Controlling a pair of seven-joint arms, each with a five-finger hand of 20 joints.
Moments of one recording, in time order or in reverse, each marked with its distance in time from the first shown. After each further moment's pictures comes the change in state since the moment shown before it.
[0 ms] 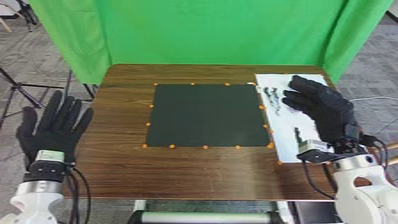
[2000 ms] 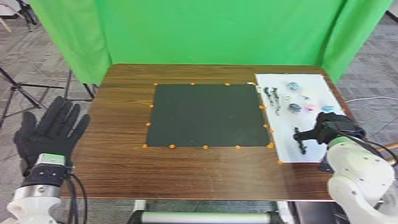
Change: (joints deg) left arm 2.7 0.9 -0.3 -1.3 1.5 4.7 2.7; right arm 11.7 17.5 -14.6 2.2 -77.9 -20.2 49.6
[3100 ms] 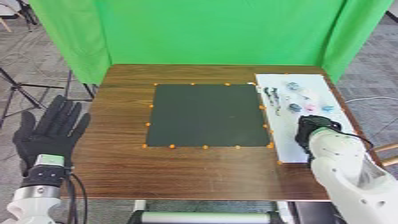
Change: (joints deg) left arm 0.2 -0.2 -0.1 0.1 -0.1 -2.0 0.1; right arm 11.3 -2.1 -8.4 7.8 1.7 -11.3 -0.7
